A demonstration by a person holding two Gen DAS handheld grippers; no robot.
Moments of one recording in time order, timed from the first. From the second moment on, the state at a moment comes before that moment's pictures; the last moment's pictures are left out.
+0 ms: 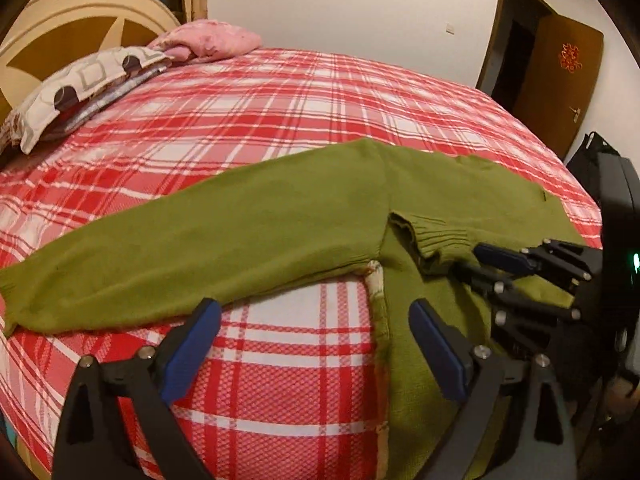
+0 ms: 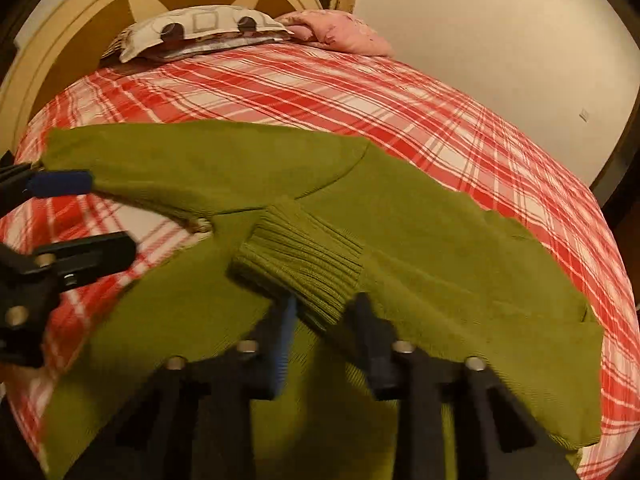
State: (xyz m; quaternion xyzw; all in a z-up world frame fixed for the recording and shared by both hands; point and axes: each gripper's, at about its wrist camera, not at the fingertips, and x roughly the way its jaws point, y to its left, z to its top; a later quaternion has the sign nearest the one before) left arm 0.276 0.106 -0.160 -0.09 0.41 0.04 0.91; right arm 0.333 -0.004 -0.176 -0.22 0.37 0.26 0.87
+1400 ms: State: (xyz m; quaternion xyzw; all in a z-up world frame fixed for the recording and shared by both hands) left arm 0.286 0.069 -0.167 -0.02 0.42 0.05 0.91; right arm 0.327 -0.097 -0.164 -0.15 0.40 0.19 0.89
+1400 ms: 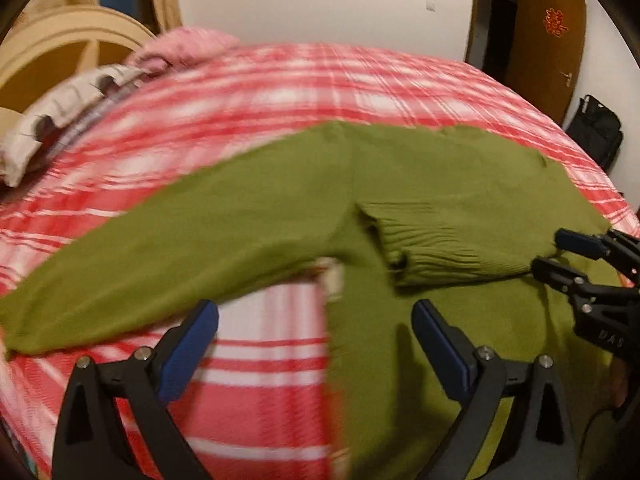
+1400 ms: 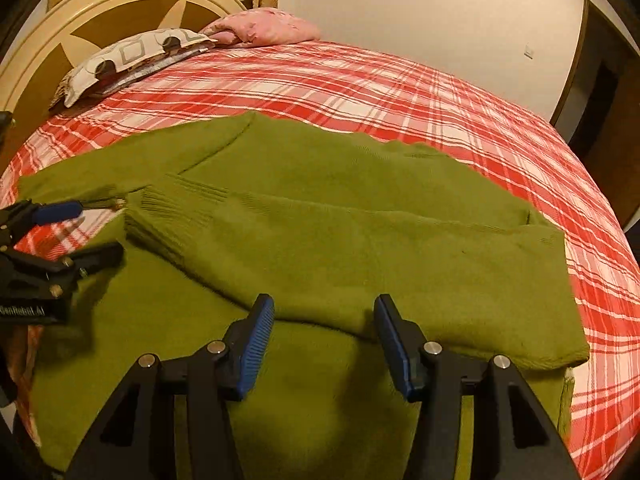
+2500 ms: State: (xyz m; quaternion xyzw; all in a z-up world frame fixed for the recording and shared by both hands) left arm 0.211 0.369 -0.193 -0.17 0.35 0.28 0.88; right arm 0.290 -0.013 -0.155 -0.17 0.36 0.29 0.87
